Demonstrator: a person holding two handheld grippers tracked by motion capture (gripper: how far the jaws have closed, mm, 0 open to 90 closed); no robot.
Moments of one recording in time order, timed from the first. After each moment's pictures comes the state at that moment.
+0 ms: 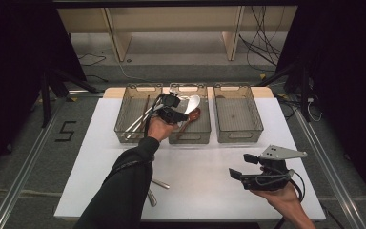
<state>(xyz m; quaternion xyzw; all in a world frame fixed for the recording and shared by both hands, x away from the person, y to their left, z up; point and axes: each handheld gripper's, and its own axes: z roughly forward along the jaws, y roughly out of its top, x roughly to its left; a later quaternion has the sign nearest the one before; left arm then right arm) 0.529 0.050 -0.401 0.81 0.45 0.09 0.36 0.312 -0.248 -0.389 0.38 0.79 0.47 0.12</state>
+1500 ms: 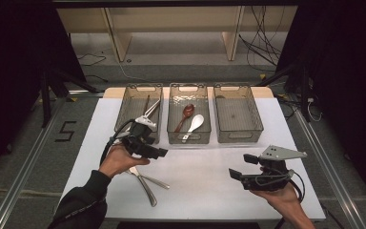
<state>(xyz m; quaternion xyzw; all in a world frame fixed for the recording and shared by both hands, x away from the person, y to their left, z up) 0.405 0.135 -0.383 0.87 0.37 0.06 0.33 0.311 -0.247 -0.389 0.38 0.79 0.47 0.13</state>
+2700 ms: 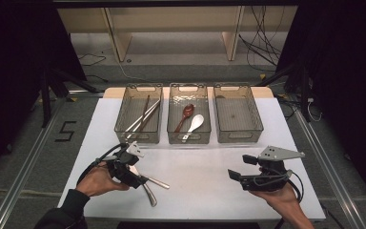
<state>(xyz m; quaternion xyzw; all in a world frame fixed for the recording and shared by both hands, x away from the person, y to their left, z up) 0.365 0.167 -0.419 0.93 0.29 0.07 0.23 0.312 -0.246 -0.392 0.38 0.79 0.46 0.12</state>
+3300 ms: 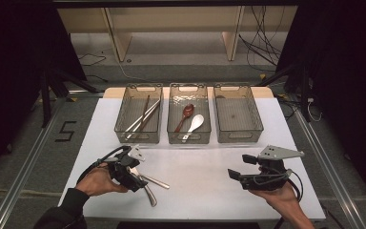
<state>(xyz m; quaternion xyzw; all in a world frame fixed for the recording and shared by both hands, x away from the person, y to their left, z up) 0.363 0.167 -0.427 0.94 0.26 0.07 0.22 0.314 -0.246 -0.393 0.38 0.79 0.46 0.12</state>
